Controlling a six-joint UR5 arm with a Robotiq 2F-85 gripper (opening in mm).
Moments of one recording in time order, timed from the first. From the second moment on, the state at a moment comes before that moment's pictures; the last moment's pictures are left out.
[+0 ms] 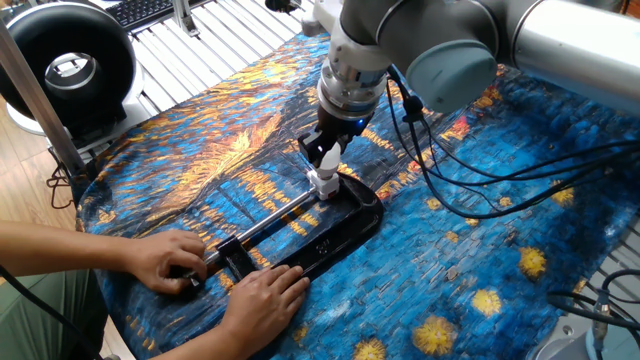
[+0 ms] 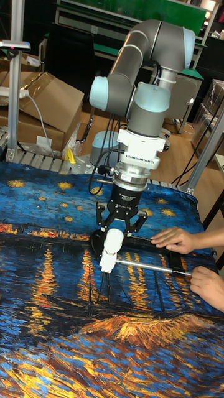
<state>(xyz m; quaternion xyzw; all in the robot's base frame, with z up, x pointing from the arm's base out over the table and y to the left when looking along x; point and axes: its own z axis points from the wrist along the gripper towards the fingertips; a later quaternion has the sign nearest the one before) 0.511 0.045 0.084 0.04 0.99 0.01 0.10</state>
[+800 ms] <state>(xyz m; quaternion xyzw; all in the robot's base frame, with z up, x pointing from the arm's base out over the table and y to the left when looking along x) 0.488 0.040 0.078 -0.01 1.00 0.02 0.07</state>
